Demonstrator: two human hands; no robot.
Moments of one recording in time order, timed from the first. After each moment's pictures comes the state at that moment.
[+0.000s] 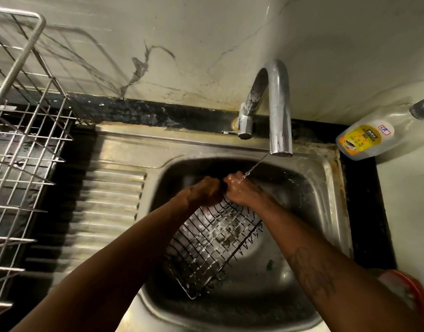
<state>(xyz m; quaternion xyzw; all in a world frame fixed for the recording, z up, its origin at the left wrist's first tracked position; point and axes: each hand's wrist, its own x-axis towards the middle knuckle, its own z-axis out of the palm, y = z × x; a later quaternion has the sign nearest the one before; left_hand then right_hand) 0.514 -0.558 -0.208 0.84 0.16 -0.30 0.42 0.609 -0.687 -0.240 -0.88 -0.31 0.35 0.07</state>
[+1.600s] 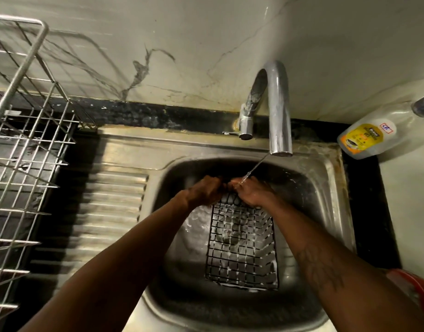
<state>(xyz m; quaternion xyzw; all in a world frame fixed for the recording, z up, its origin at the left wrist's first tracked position) 0.525 -0.547 -0.255 0.91 0.09 -0.24 0.33 0.619 -0.709 -0.247 -0.87 -0.32 0.37 0.03</state>
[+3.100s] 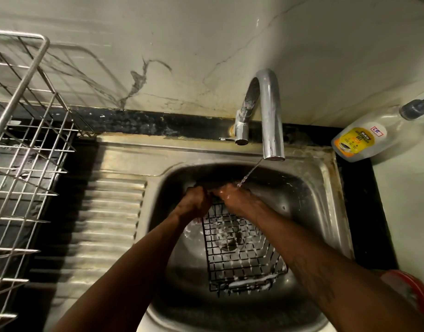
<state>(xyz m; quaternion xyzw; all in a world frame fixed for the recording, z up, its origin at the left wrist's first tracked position) 0.508 -0.552 -0.254 0.81 0.32 -0.26 0.42 0.595 -0.687 -0.264 -0.87 -0.37 0.33 0.04</state>
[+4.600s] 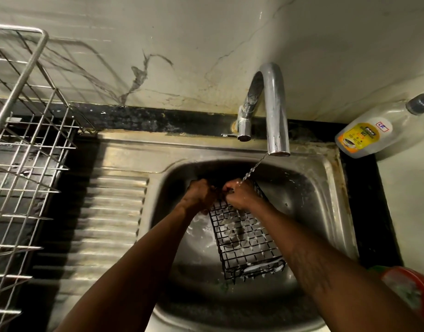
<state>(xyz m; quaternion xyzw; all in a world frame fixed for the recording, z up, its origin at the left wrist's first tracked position) 0.518 -0.553 -0.249 0.91 0.19 -0.28 0.23 0.595 -0.689 -0.261 -0.89 -0.27 0.34 0.13</state>
